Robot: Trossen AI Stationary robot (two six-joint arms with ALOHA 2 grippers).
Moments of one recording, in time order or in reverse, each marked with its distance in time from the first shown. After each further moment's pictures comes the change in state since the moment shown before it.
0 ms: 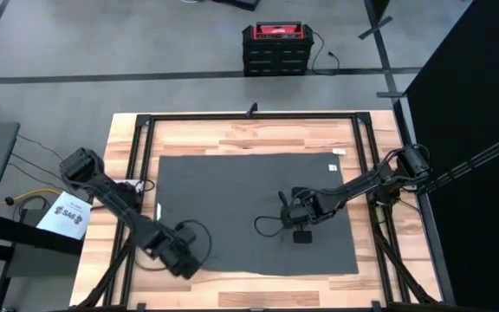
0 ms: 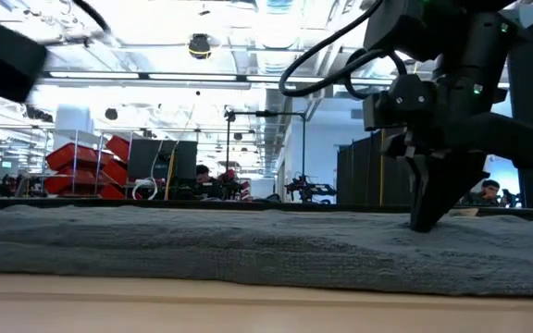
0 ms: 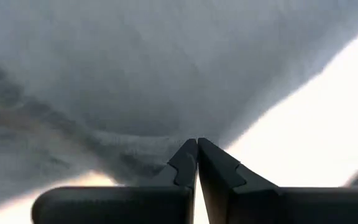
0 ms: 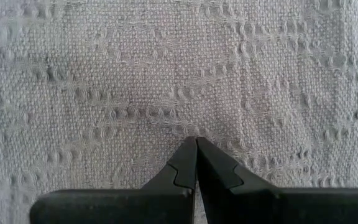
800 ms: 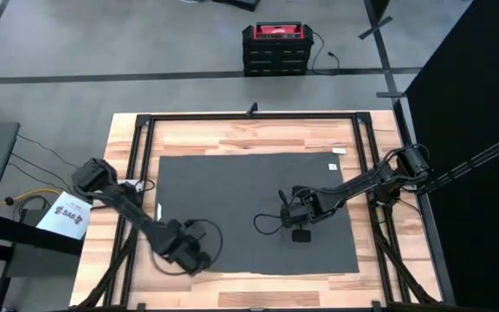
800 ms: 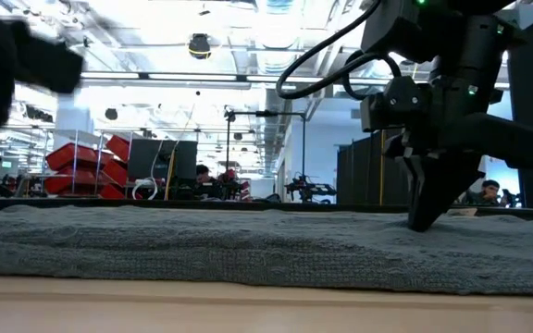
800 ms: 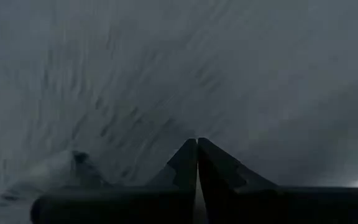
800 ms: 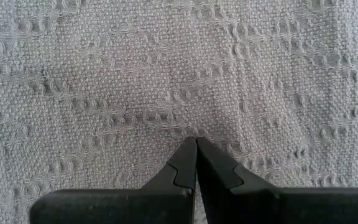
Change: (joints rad) left arm 0.120 0.192 0.117 -0.186 -0.070 0.162; right arm -0.009 0.000 0.000 0.006 -0.001 0.015
